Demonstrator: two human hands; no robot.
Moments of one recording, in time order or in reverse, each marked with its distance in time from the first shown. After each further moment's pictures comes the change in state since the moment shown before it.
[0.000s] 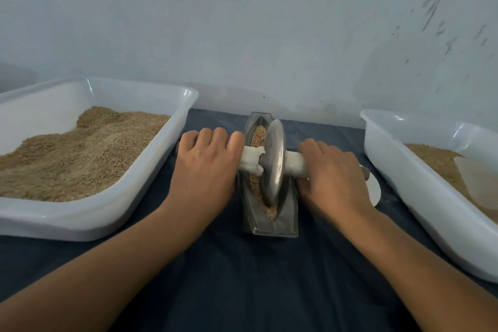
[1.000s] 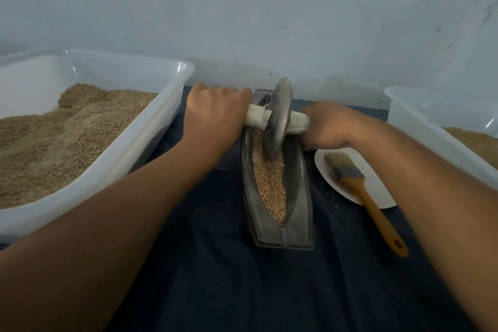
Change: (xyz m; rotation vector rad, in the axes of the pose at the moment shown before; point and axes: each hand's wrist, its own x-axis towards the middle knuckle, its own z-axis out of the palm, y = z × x) left_hand 0.073 -0.011 0.066 0.066 -0.134 -0.007; right_hand 0.110 0.039 0.041 0.161 -0.691 0.125
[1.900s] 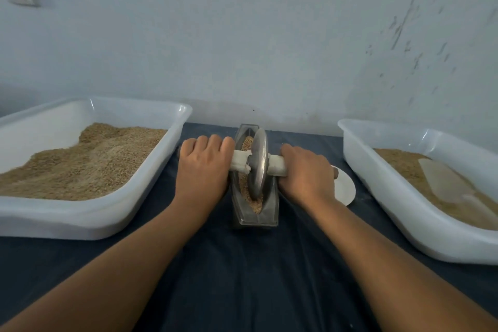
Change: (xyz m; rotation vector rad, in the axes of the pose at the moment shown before) left_hand -0.070 0.012 -0.037 -0.056 0.272 -0.057; right_hand -0.092 -0.021 0.048 -0.175 0.694 -0.035
